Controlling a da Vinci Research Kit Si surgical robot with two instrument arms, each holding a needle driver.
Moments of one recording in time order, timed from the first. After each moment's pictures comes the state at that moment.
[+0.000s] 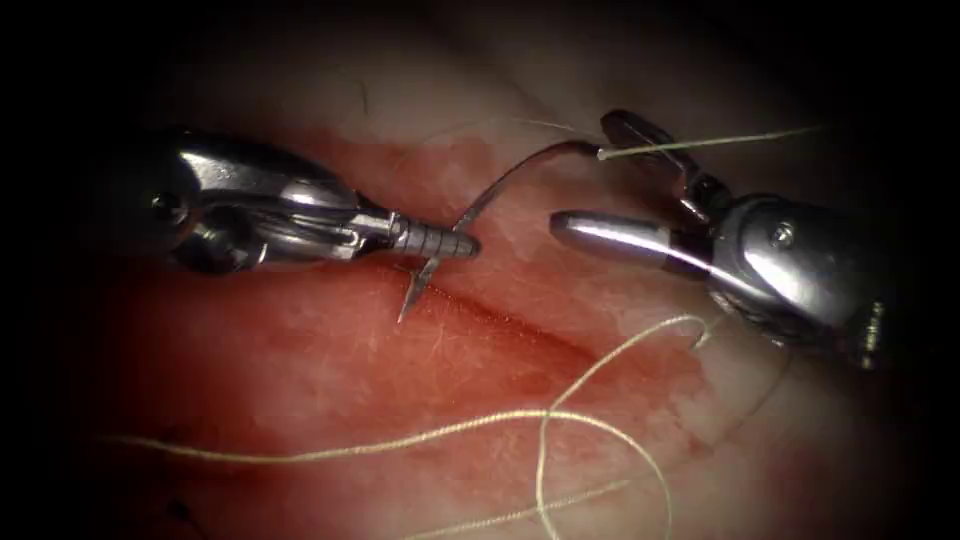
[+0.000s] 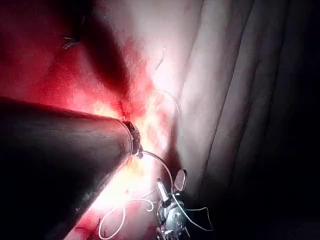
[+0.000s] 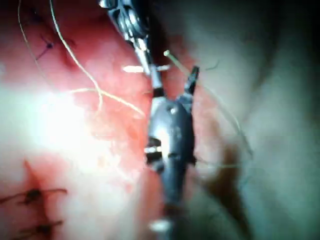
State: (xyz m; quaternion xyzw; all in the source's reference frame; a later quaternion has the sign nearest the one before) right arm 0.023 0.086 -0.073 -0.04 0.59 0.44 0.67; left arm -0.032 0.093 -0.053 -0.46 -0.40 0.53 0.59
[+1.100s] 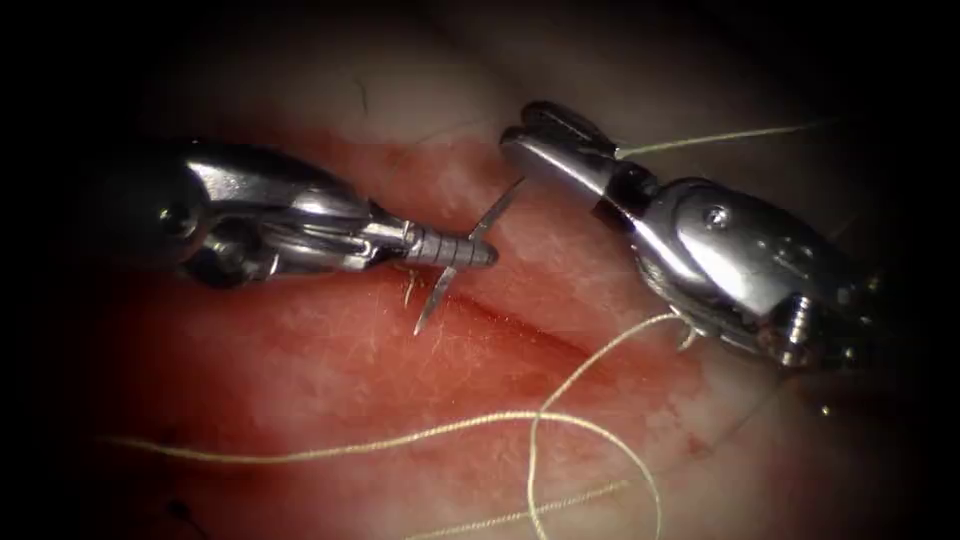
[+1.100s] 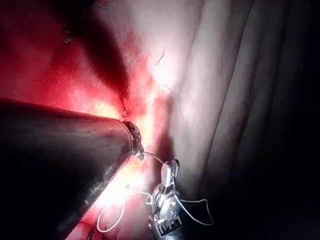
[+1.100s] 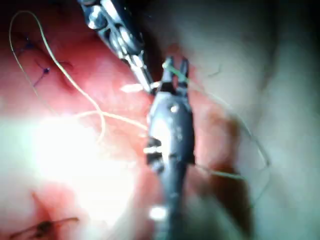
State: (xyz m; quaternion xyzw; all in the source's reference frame) right arm 0.026 0.086 -0.072 -0.04 0.61 0.46 0.64; left arm -0.033 0.093 -0.054 -0.48 -0.42 0.52 0.57
